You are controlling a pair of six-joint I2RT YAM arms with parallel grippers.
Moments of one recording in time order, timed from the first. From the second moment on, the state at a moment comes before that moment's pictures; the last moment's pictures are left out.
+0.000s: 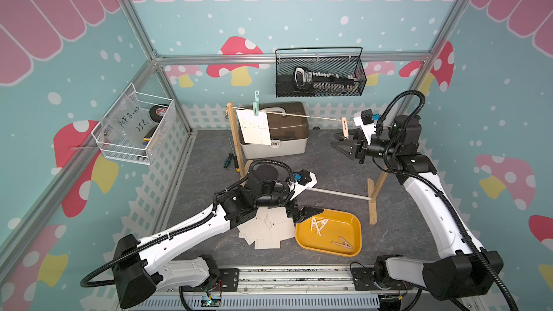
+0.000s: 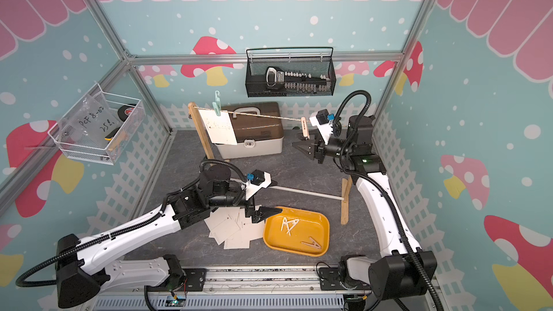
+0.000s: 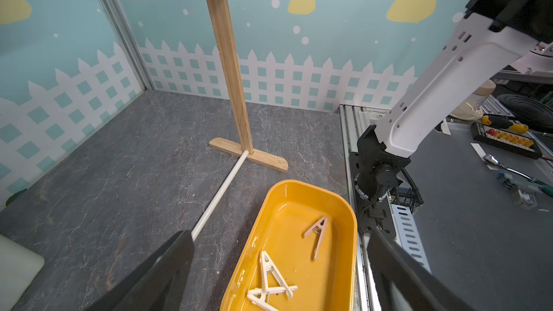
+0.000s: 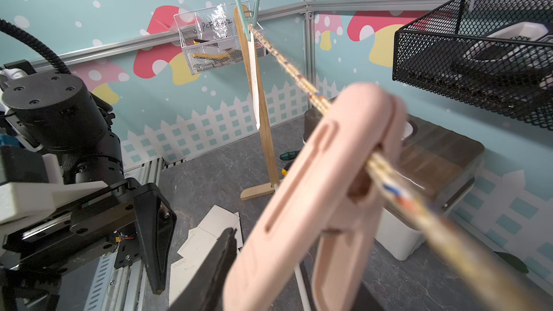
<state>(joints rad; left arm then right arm) -0.90 1.20 1.01 -0.11 0.50 0.13 0.10 1.27 1.31 -0.31 -1.09 -0.13</state>
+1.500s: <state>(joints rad) -0.90 1.20 1.01 -0.11 0.49 0.13 0.10 1.27 1.32 -0.18 -1.07 -0.01</state>
